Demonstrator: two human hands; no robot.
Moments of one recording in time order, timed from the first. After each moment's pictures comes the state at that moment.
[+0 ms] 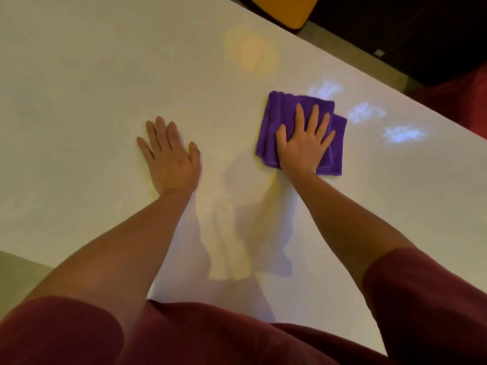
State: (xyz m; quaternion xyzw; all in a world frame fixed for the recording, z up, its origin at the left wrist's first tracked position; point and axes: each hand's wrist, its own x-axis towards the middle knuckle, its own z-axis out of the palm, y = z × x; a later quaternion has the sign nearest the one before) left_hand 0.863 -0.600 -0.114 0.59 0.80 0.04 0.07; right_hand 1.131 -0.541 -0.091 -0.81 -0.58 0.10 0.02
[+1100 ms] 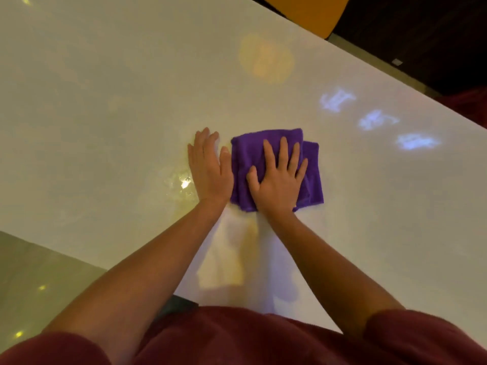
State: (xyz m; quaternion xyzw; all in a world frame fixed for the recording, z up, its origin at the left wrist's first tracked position) left_hand 0.833 -0.606 -0.084 0.52 0.75 0.35 0.23; right_hand 0.977 -0.622 -0.103 -0.74 -0.67 0.09 0.05
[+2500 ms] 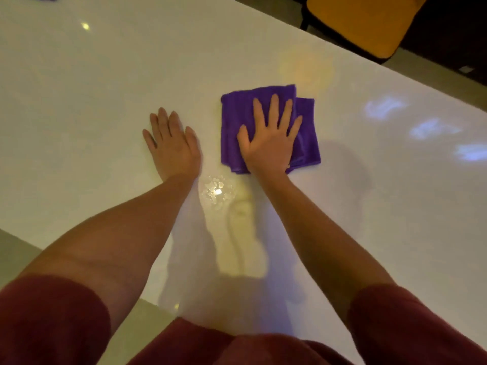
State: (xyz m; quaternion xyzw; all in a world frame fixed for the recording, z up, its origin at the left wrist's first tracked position) left_hand 0.583 -0.466 -0.103 0.54 0.84 0.05 0.05; right_hand 0.770 -0.435 -0.100 -0.71 -0.69 0.10 0.06
